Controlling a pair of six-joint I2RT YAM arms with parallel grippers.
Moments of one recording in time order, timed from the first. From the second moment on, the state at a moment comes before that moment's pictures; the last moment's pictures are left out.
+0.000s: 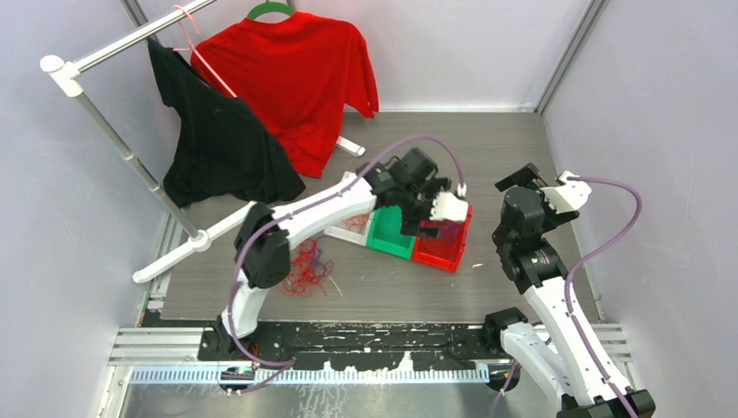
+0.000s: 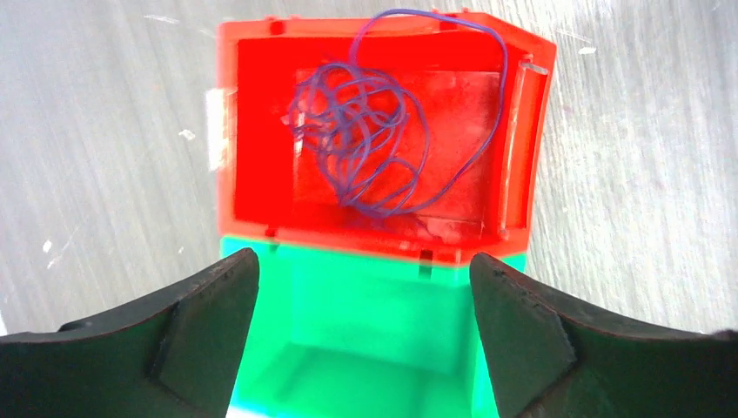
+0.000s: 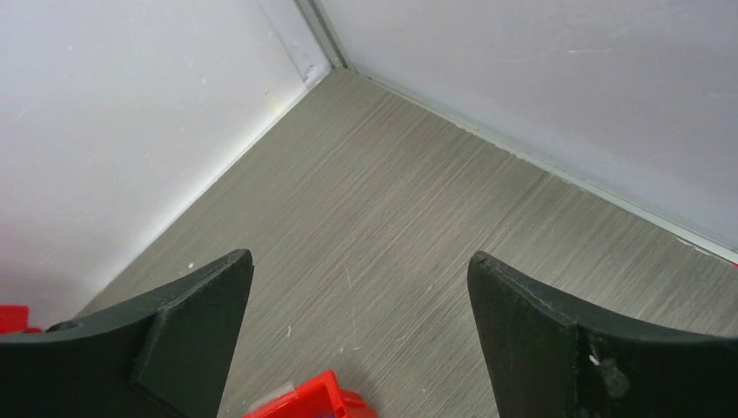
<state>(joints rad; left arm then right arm) -0.98 2.09 1.89 -0.68 0.35 0.84 0.24 0.71 0.70 -0.22 0.95 0.59</state>
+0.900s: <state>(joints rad) -0.43 1.41 1.13 -1.06 0.47 0.78 0.31 0.93 0.77 -0.20 0.52 0.67</state>
